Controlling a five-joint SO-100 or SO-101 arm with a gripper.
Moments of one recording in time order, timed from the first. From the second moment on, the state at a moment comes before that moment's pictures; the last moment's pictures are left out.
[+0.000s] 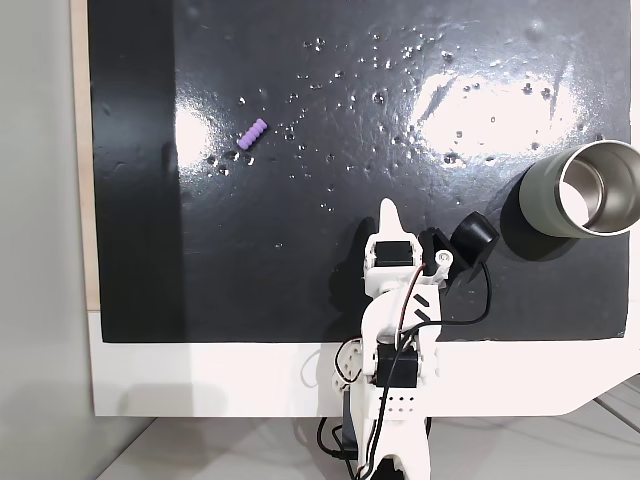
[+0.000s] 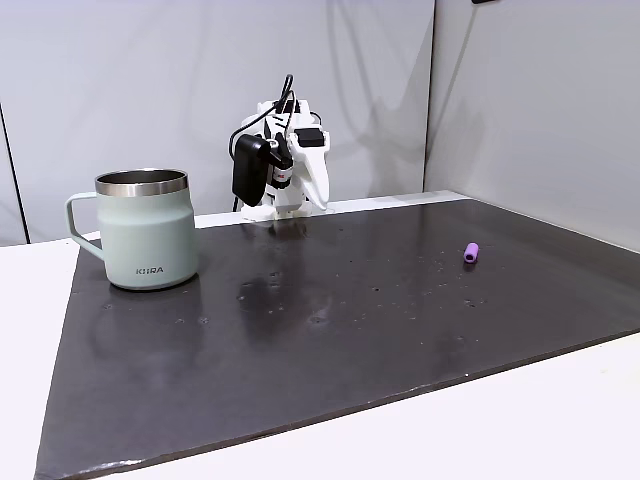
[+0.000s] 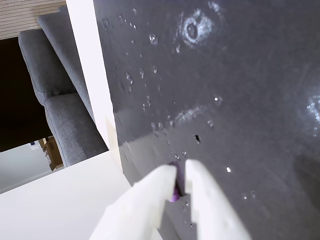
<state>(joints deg) 0.9 189.6 177.8 44.2 -2.5</state>
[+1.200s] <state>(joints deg) -9.4 136.6 136.8 47.5 -14.3</state>
